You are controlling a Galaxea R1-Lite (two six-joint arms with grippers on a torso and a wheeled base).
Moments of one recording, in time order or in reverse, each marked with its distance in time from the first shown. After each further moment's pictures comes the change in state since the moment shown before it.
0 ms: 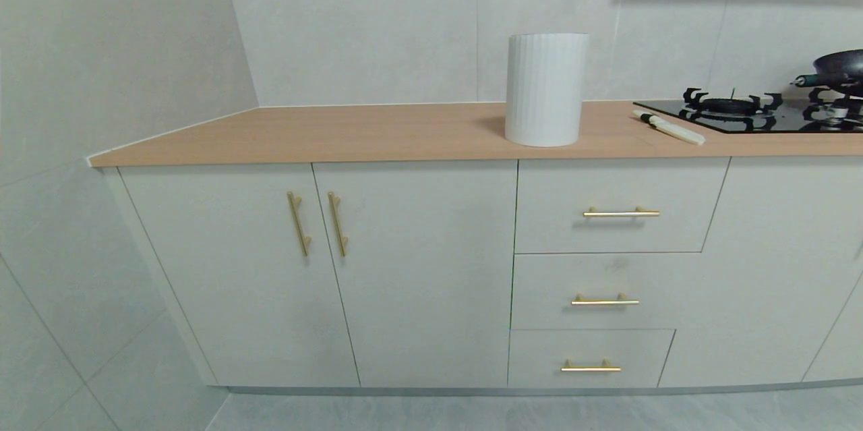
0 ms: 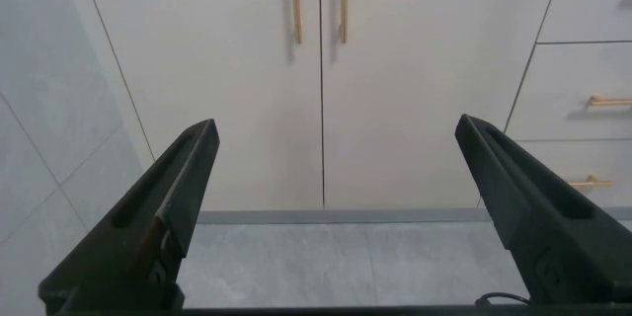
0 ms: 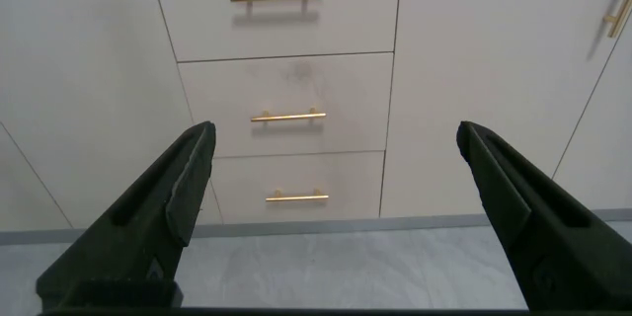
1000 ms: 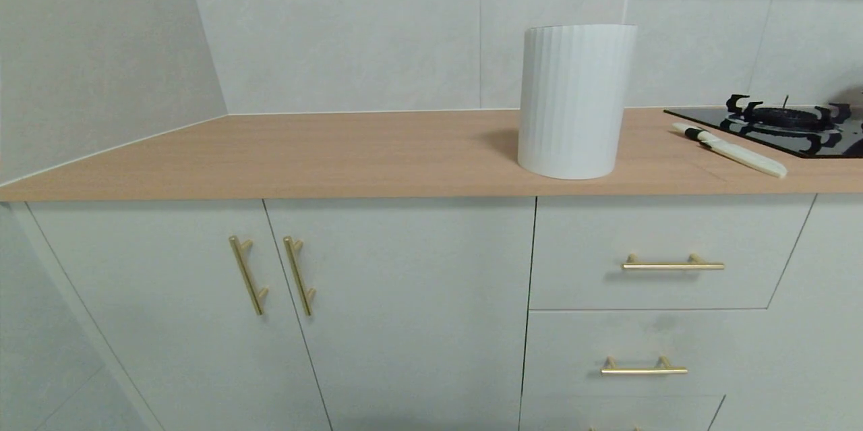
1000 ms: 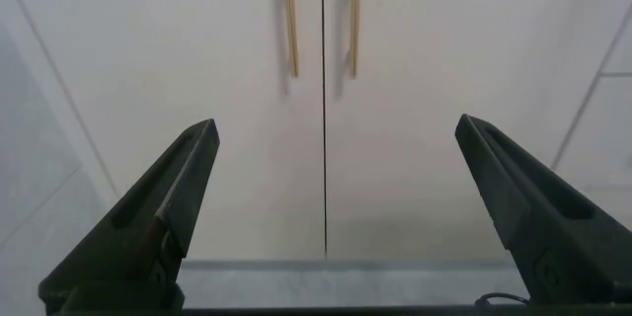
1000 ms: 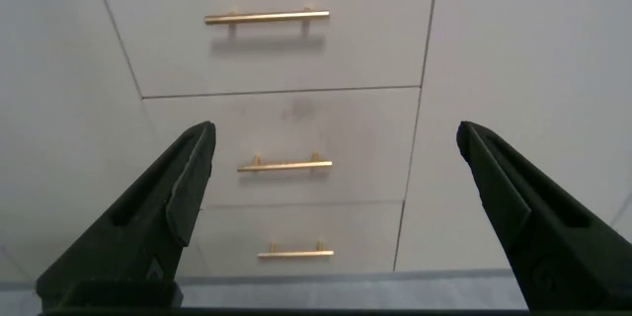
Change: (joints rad) left arm 0.000 0.000 0.000 0.000 0.000 -0.001; right arm 0.000 0.000 0.000 0.000 0.003 0.001
